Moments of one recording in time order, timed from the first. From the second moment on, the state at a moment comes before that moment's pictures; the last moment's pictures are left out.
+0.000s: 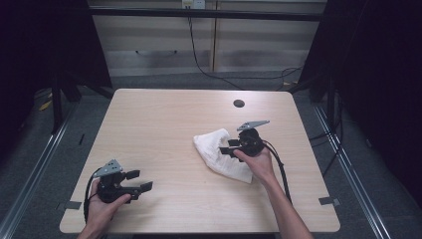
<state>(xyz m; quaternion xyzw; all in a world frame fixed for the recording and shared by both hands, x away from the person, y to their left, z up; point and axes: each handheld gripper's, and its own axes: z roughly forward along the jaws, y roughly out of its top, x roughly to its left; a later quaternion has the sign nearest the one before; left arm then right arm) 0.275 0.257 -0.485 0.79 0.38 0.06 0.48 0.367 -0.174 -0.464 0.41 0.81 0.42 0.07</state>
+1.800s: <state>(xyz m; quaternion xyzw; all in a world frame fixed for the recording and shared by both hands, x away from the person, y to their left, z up) 0.278 0.252 -0.487 0.80 0.38 0.06 0.46 0.303 -0.084 -0.500 0.28 0.88 0.39 0.02</state>
